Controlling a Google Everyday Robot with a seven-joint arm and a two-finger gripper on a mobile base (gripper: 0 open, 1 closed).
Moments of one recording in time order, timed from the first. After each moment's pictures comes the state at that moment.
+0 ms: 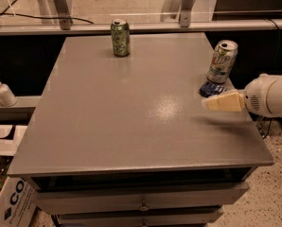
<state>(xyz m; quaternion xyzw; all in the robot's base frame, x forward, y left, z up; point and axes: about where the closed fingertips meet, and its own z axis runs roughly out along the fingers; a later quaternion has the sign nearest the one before) 0.555 -0.255 0.846 -0.21 0.86 0.03 0.46</state>
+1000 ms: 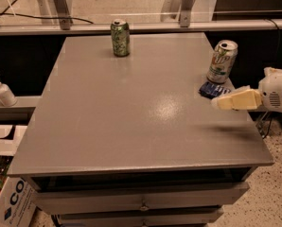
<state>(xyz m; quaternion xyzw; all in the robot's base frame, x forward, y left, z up) 0.544 -0.262 0.869 -0.26 0.84 0.08 0.47</state>
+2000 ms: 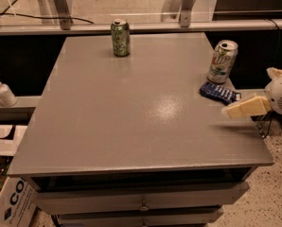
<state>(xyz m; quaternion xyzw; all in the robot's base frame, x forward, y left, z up) 0.546 -0.283 0.852 -0.33 0.83 0.05 0.45</state>
